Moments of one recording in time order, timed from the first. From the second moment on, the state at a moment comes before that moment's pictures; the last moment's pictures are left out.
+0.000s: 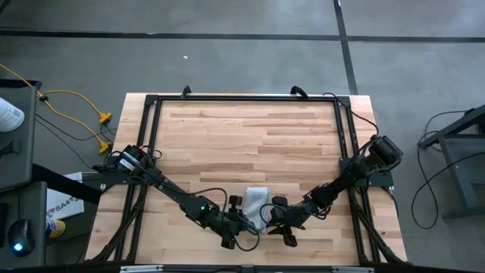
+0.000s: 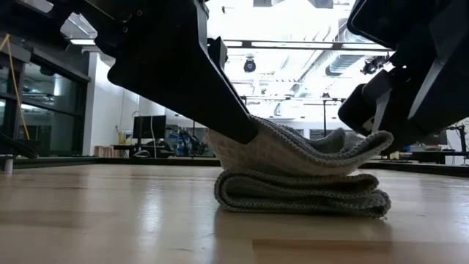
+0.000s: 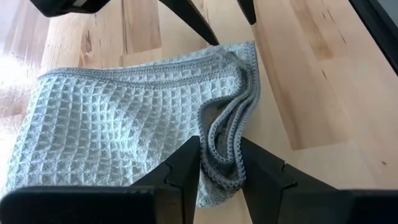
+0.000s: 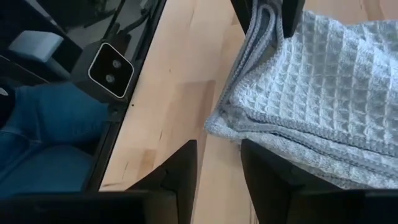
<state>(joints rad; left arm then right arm) -0.56 1.96 1.25 -0.06 -0.38 -0.22 0.59 1.78 0.75 0.43 0.07 0.55</state>
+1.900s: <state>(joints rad) -0.56 1.96 1.25 -0.10 -0.35 -0.24 0.48 1.90 0.75 0.58 -0.03 0.58</state>
